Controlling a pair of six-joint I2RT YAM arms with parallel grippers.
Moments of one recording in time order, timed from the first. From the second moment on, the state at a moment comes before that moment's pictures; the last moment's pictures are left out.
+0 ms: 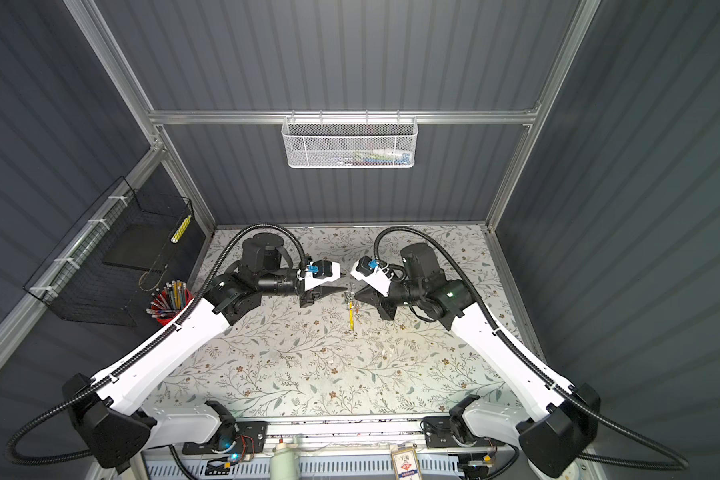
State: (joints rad) left arm -0.69 1.33 1.32 -0.48 0.64 0.74; right arm 0.56 1.21 1.17 -0.61 -0.60 -0.42
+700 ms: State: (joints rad) left arm -0.71 1.43 1.44 -0.67 0.65 0.80; right arm 0.60 1.20 1.19 -0.66 -0.51 -0.46
